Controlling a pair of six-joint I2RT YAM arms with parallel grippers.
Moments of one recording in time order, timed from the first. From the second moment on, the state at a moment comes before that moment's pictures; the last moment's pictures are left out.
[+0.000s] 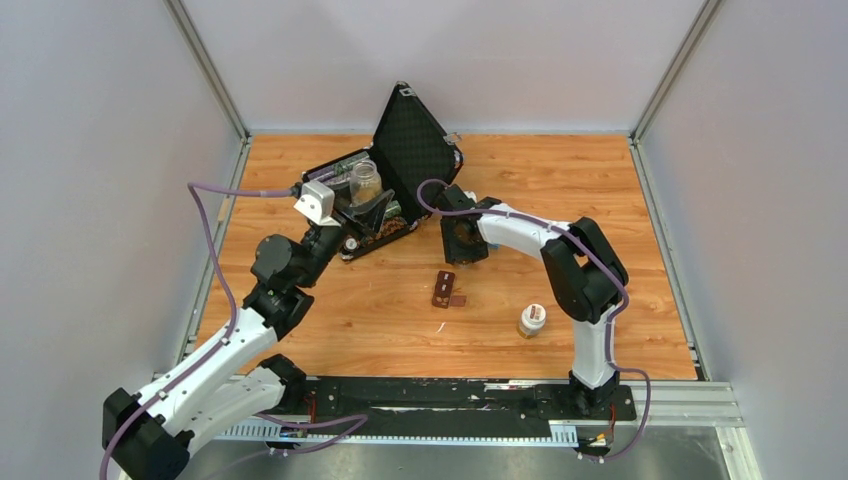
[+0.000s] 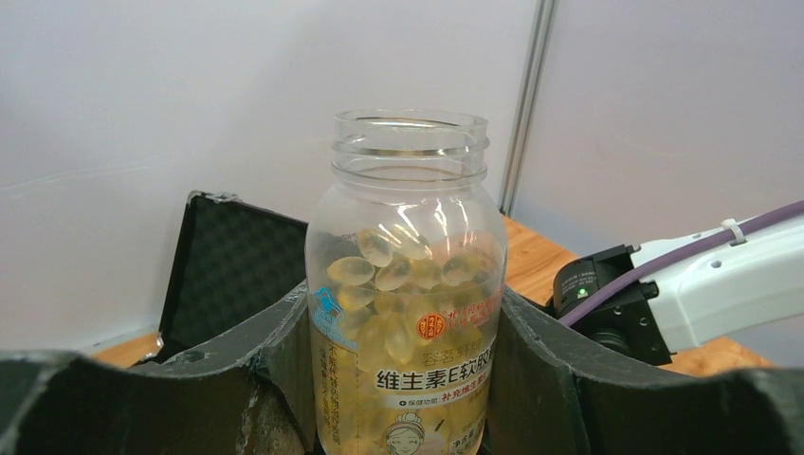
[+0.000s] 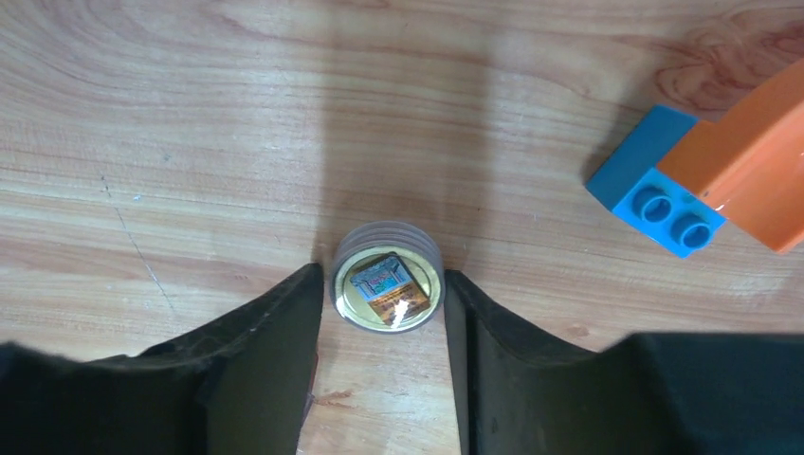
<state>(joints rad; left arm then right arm) -0.61 0.83 0.64 0.57 0.02 -0.07 0.66 1.98 1.38 -0.62 0.18 0.49</state>
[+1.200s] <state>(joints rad) -0.61 1.11 0.60 0.51 0.50 0.27 0.47 1.39 1.58 -0.74 -0.58 0.31</state>
